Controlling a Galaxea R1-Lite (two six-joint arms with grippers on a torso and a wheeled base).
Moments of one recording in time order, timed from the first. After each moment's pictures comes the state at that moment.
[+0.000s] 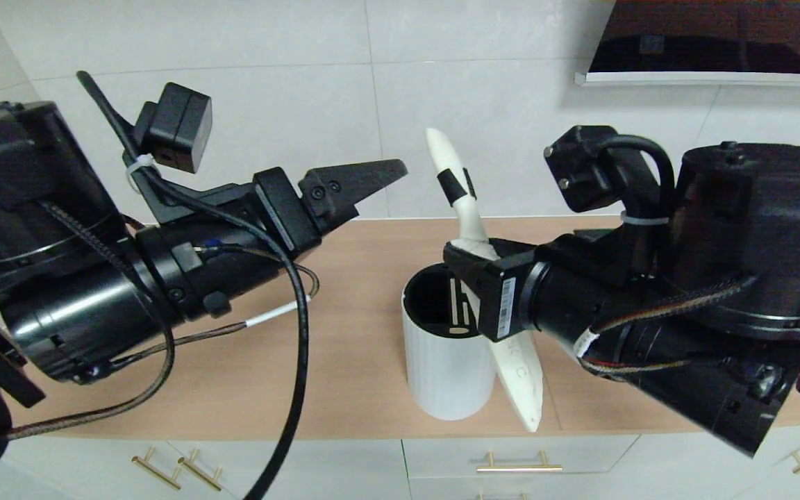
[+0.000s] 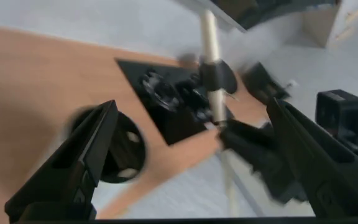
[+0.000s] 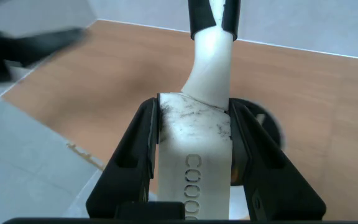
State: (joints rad) left arm -0.60 1.49 -0.83 -0.77 -0.22 -0.66; right arm 0.99 1.63 -0.98 -0.59 -0.39 0.13
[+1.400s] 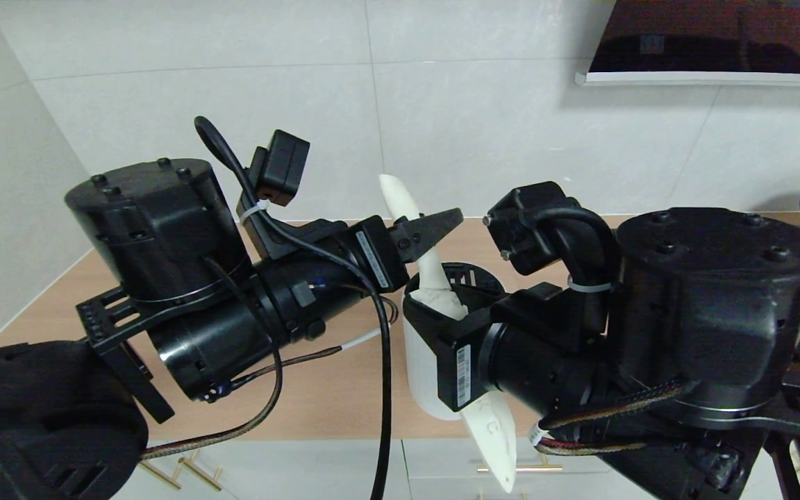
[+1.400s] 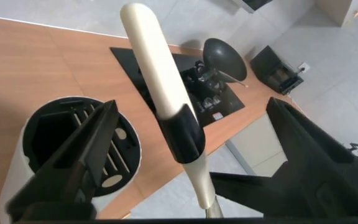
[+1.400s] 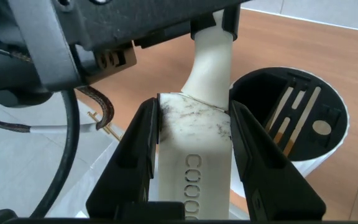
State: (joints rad) left arm -0.71 1.65 -0.82 -0.90 -0.10 -0.57; right arm 1.08 1.67 -0.96 -0.61 -0.42 0.15
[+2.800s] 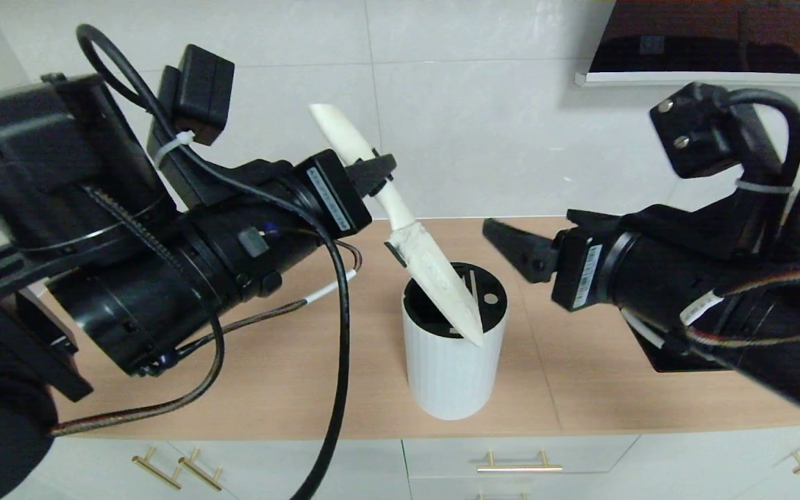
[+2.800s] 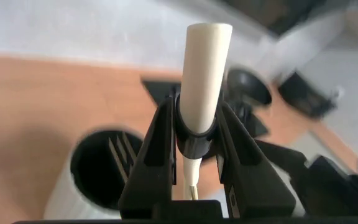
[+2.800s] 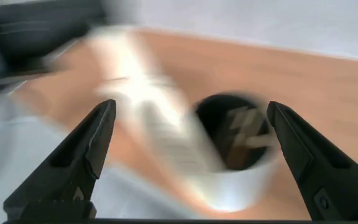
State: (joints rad) left arm -0.71 1.55 -0.92 -0.78 0.12 -0.45; right arm 0.89 1.48 -0.91 -0.59 -0.41 0.12
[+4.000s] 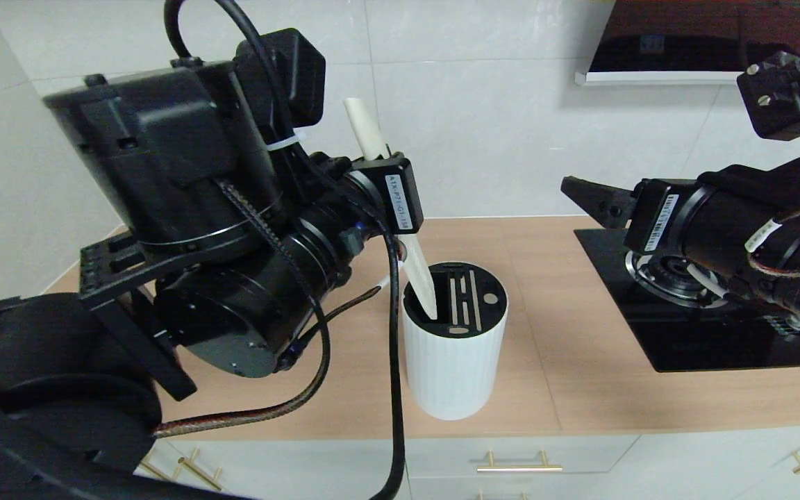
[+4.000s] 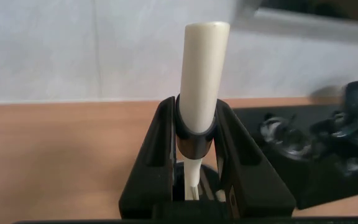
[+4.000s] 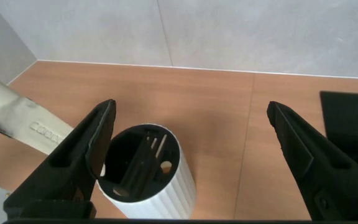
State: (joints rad) left arm -0.86 1.67 -1.05 -0.77 0.58 -0.11; right arm 0.69 1.43 -0.90 -0.58 -0.35 0.11
